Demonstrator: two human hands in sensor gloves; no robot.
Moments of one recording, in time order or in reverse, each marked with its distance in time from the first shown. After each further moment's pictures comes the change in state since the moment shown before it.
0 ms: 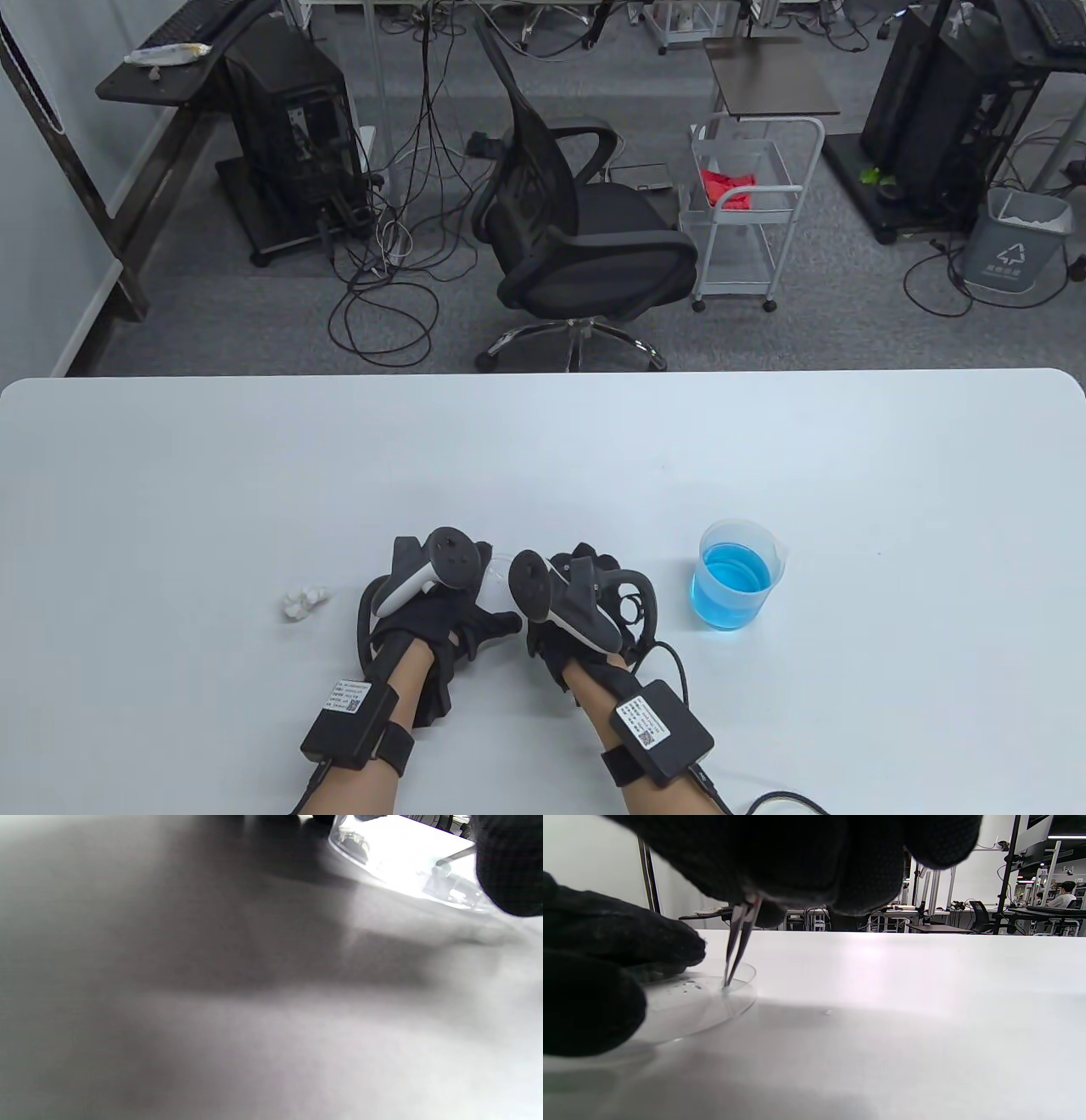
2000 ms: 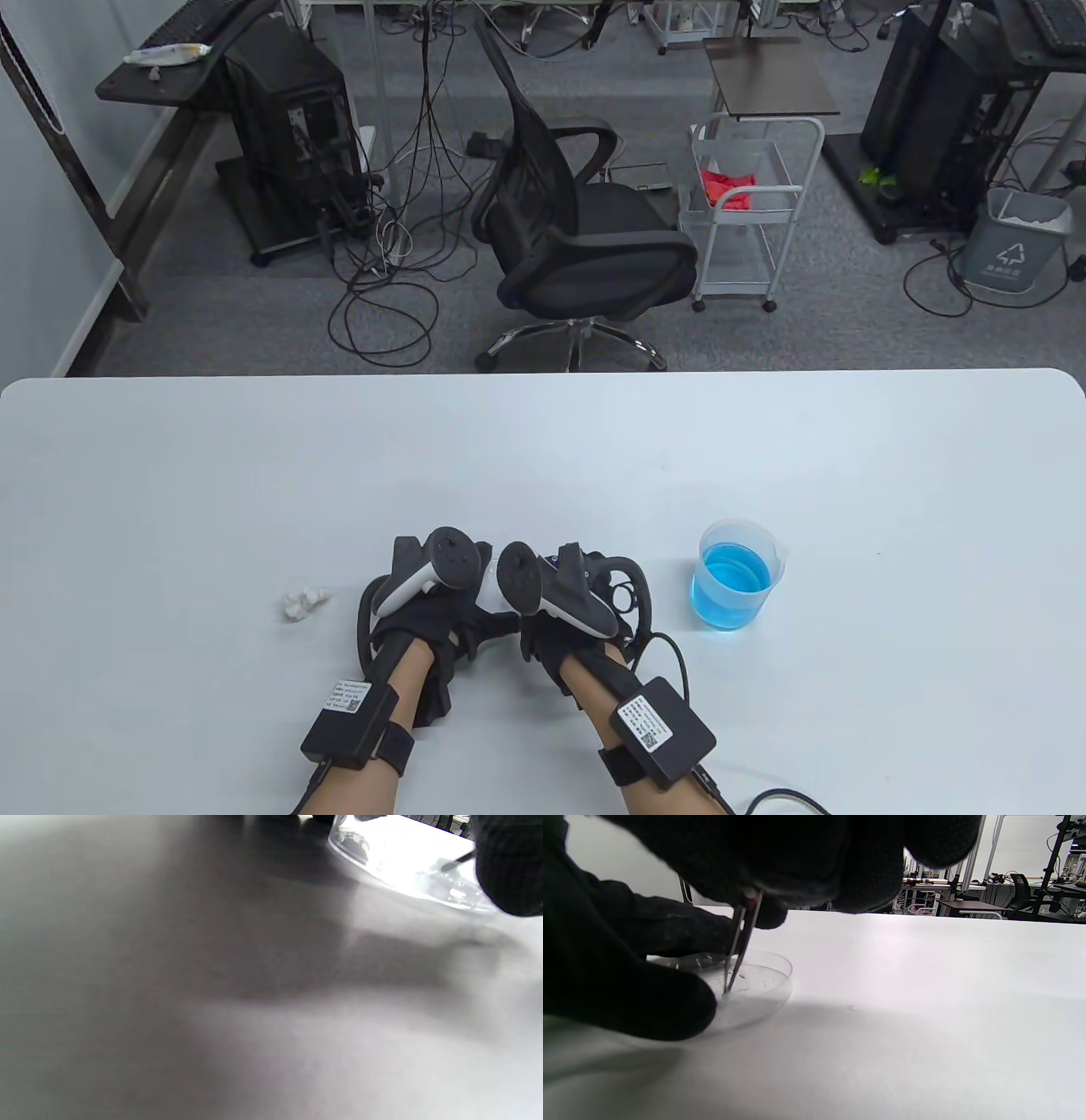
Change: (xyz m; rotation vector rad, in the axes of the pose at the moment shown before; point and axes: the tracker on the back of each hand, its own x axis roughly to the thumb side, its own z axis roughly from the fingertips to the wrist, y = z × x) left_hand 0.000 0.000 -0.001 -0.001 0.000 -0.001; right_hand 0.011 -0.010 -0.004 0.117 -0.097 -0.001
